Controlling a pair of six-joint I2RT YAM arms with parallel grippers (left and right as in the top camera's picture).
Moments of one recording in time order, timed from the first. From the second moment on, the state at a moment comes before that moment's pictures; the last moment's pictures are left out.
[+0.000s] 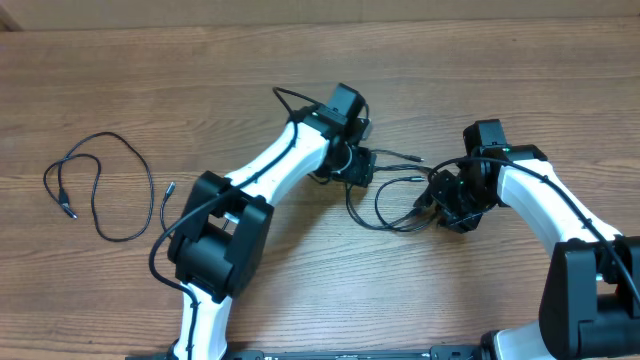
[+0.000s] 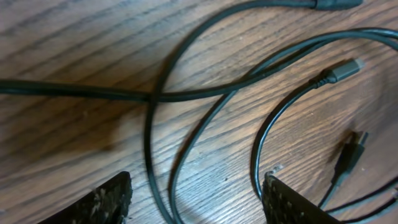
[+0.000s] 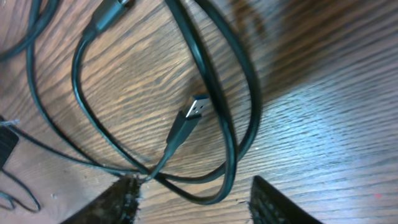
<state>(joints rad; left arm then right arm) -0.56 2.12 1.57 -0.75 0.28 -0.26 0.07 1.66 1.00 -0.87 -0.37 0.66</state>
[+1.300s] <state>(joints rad) -0.59 2.17 1.56 -0.68 0.14 -0.31 0.07 1.66 0.98 -0.79 -0.22 0.73</state>
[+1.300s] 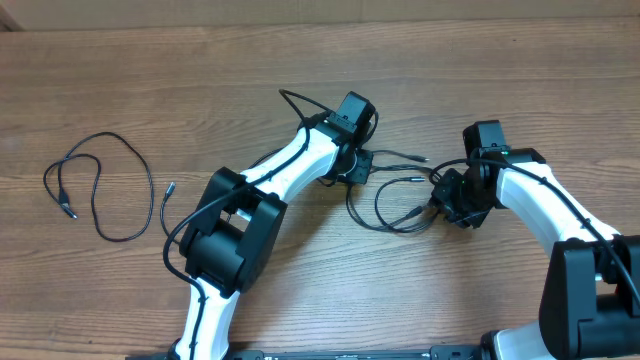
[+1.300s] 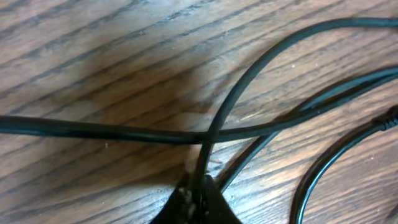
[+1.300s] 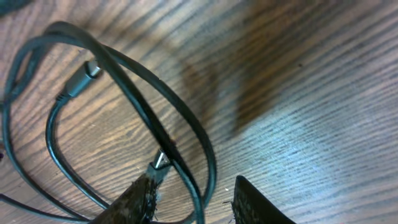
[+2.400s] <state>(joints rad) -0.52 1.68 1.69 -0.90 0.15 -0.29 0.07 1.66 0.98 -0.67 -0.38 0.65</state>
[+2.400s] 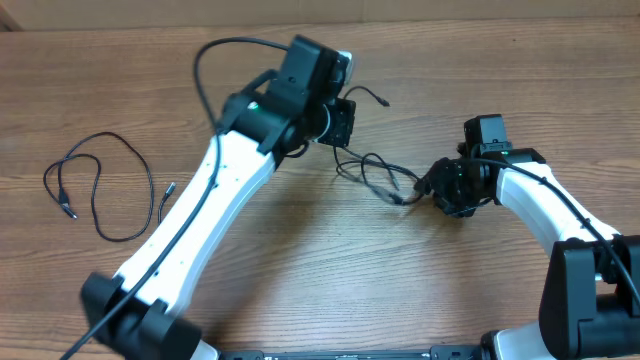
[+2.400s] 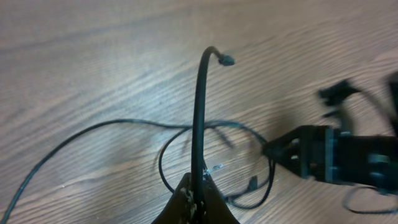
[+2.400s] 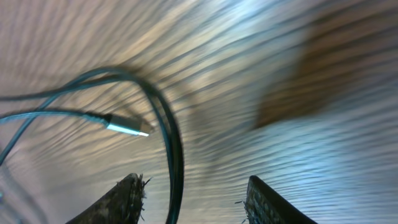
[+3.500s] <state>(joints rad) -0.49 1.56 1.69 -0.93 0.21 -0.29 0.07 1.66 0.97 -0.69 -0.33 0.70</state>
